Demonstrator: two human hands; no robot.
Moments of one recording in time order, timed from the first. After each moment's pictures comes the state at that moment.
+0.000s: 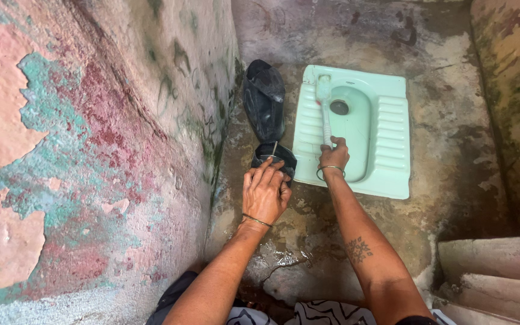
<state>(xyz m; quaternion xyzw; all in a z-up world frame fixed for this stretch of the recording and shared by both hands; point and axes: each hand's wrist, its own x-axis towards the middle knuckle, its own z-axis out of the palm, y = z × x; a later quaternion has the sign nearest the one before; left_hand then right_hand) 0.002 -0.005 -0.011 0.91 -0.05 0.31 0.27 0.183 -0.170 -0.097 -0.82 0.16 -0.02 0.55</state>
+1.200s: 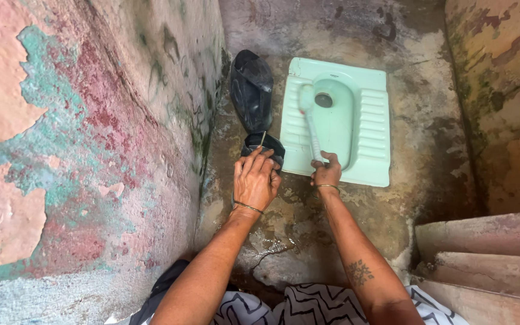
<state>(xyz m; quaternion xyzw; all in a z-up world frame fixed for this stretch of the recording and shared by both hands) 0.005 -0.004 -0.014 0.92 -0.05 0.30 0.27 0.113 -0.203 -0.098 -0.78 0.17 0.02 0.60</state>
